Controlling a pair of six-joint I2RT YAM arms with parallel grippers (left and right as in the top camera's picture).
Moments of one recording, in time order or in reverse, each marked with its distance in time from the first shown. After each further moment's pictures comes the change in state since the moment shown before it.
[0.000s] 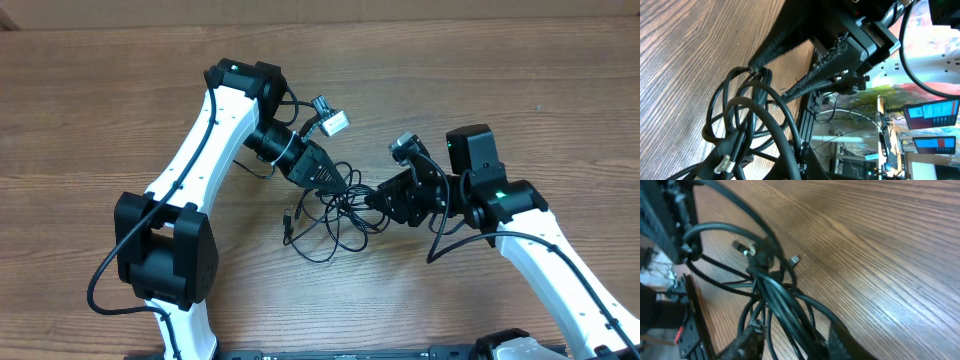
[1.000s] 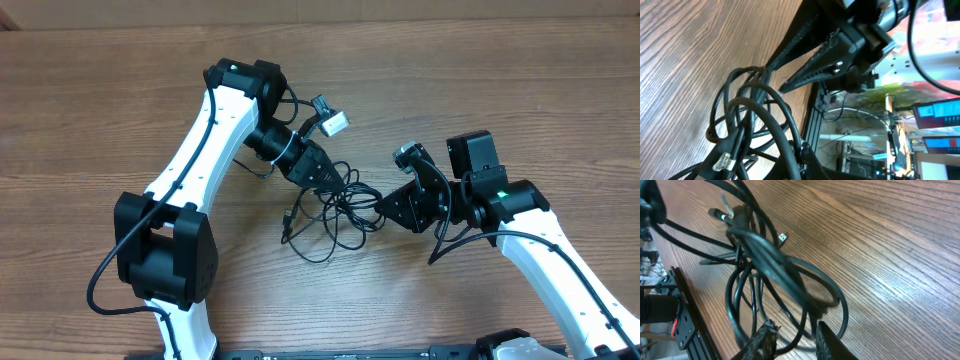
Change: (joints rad) left arm 0.002 0.000 0.000 0.027 -0.029 0.000; right arm -0.013 0.000 0.000 -0.112 0.066 0.003
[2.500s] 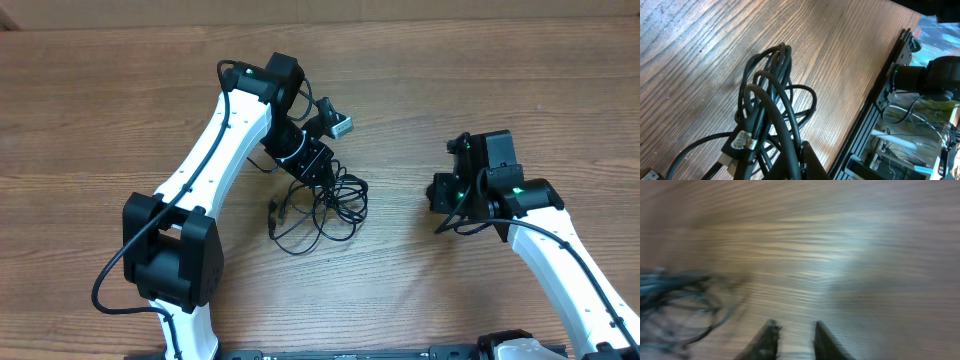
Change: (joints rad) left arm -0.052 0.000 0.000 0.179 -0.349 -0.288; right arm -0.093 0.000 0.000 -0.026 0.402 0.373
